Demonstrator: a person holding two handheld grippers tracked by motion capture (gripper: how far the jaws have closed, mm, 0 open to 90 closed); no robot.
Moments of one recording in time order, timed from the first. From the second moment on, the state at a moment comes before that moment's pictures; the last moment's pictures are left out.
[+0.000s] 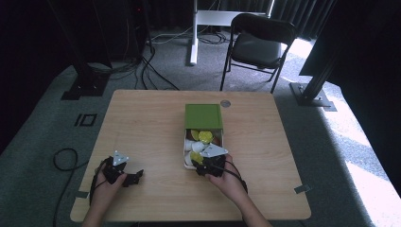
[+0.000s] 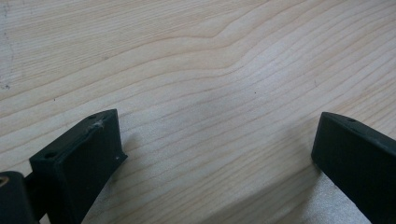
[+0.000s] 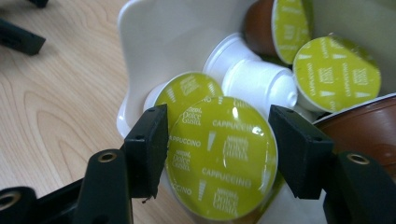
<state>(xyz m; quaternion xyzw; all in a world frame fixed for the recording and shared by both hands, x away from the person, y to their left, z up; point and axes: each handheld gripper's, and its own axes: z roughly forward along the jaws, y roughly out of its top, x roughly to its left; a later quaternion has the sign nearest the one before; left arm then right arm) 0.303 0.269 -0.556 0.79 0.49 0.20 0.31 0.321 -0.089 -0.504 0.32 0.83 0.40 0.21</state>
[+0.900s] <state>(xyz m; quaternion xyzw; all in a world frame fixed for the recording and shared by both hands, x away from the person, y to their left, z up) 0.303 0.269 -0.556 0.79 0.49 0.20 0.31 0.327 -0.097 -0.462 0.31 0.81 0.43 0.22</state>
